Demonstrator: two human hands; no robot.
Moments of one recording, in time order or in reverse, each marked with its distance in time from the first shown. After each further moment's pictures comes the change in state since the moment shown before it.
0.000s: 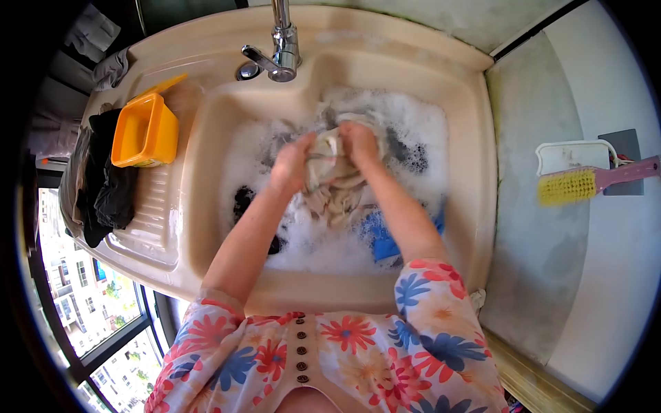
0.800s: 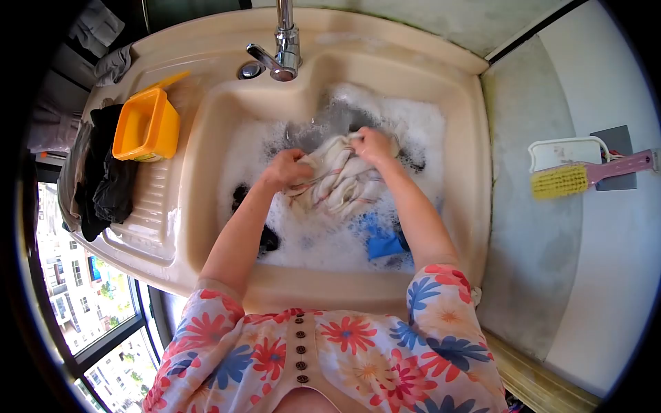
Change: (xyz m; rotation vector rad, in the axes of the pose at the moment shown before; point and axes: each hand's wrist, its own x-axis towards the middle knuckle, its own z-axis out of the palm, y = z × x) left_hand 0.018 -0.001 -0.050 1.054 -0.053 0.027; right_hand 0.006 0.037 -0.034 -0.063 -0.251 -0.060
